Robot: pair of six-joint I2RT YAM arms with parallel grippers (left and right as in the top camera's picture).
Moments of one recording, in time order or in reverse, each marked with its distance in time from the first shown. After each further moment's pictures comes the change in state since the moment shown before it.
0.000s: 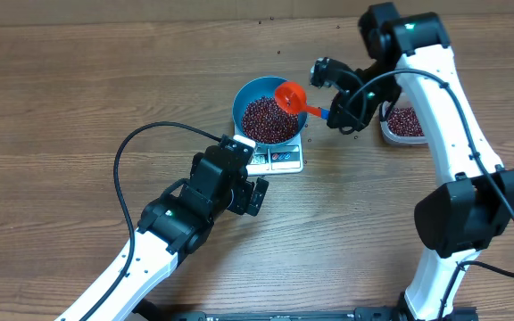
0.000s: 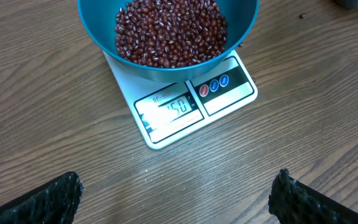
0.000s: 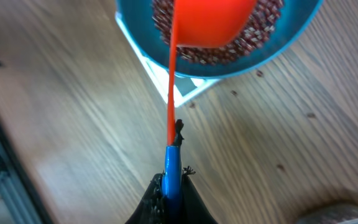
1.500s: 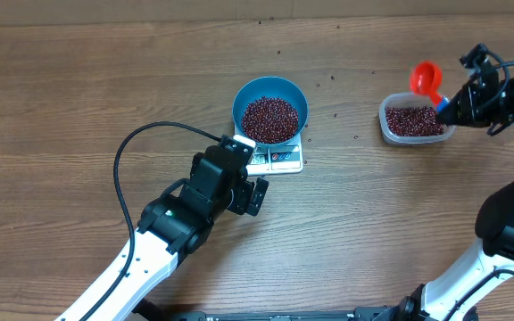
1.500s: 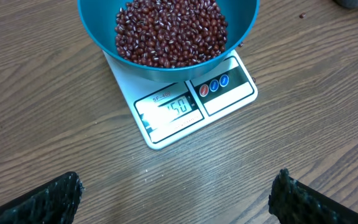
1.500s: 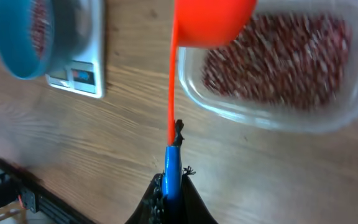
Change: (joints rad) left arm 0.000 0.000 0.000 0.000 0.000 0.000; right arm -0.589 -0.020 -0.070 -0.050 -0.069 0.323
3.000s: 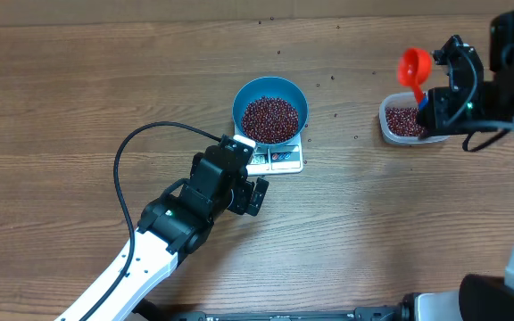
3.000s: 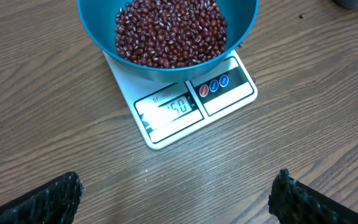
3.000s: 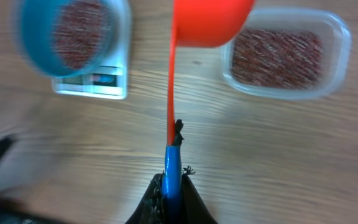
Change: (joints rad) left arm 0.000 0.000 0.000 0.000 0.000 0.000; right arm 0.306 -0.407 -0.035 0.008 0.196 0.327
